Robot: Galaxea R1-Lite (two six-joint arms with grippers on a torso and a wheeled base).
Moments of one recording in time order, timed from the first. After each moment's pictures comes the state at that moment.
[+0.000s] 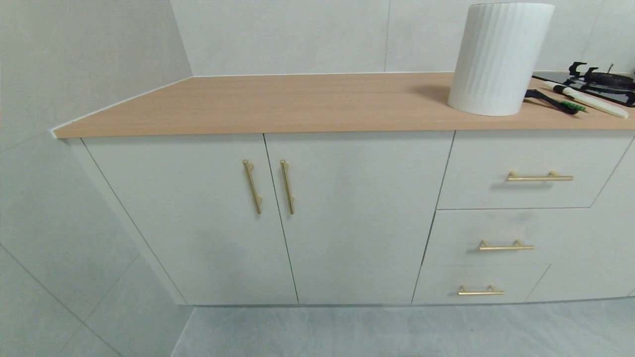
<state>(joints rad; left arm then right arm) 0.01 0.00 0.00 0.00 0.03 0.00 0.00 0.00 0.00 0.00 -0.01 -0.02</state>
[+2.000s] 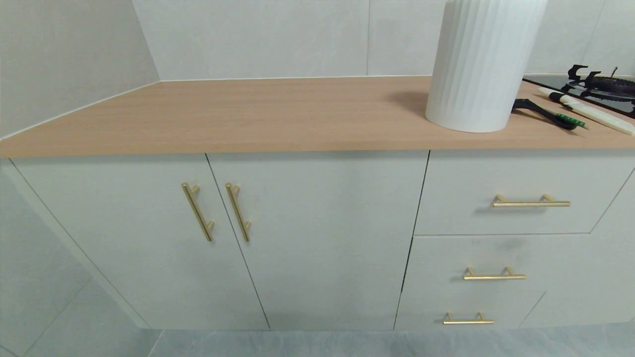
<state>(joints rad) 0.01 0.00 0.00 0.00 0.03 0.00 0.00 0.00 0.00 0.00 -0.01 -0.01</state>
